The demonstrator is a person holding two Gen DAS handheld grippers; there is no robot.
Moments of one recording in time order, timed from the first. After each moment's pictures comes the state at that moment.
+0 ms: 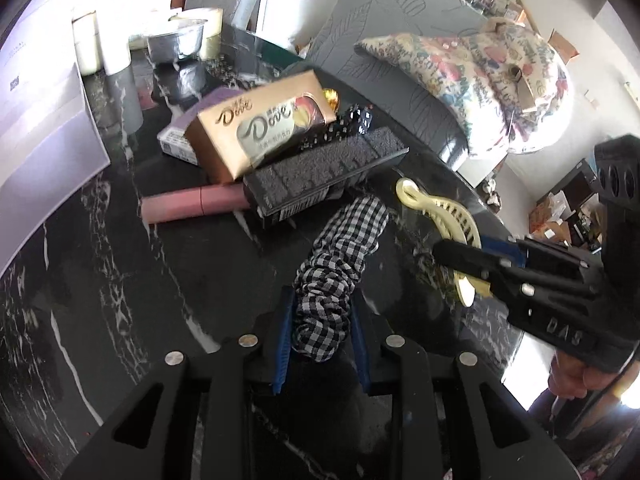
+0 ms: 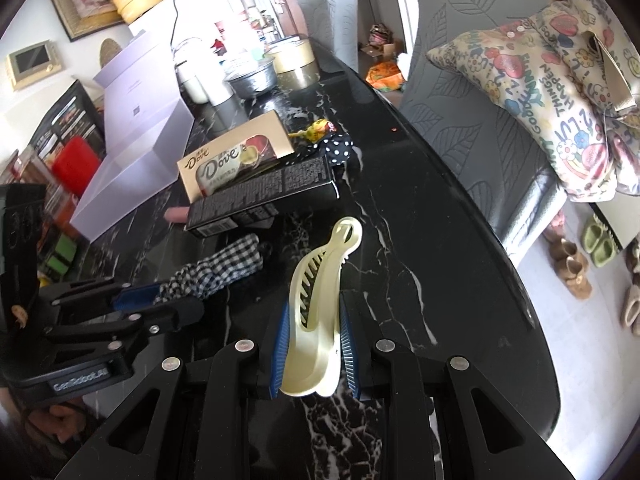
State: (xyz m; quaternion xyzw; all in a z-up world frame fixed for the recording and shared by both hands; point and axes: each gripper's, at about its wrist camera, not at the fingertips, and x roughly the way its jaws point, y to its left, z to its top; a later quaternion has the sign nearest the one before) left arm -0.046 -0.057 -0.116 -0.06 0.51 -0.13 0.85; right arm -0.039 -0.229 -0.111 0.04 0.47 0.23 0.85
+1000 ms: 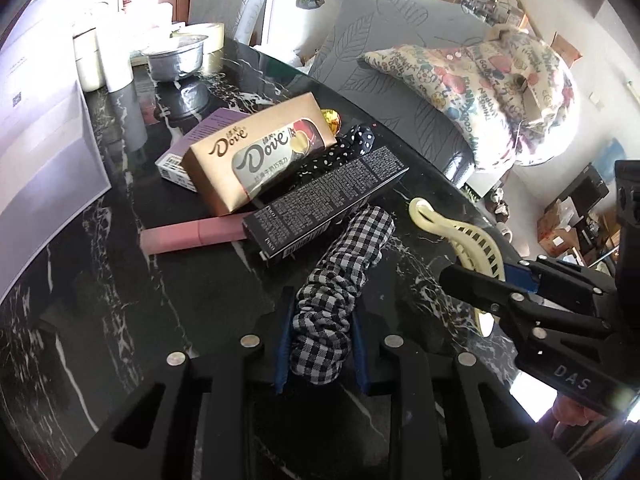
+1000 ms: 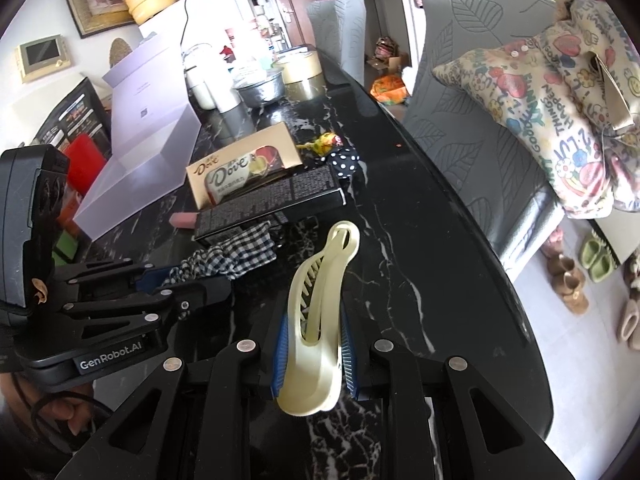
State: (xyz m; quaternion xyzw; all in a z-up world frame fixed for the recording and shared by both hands) left arm -0.040 -0.063 -0.108 -0.05 0.48 -0.12 0.87; right arm -0.042 -0.227 -0.105 0.03 0.45 0.24 0.86
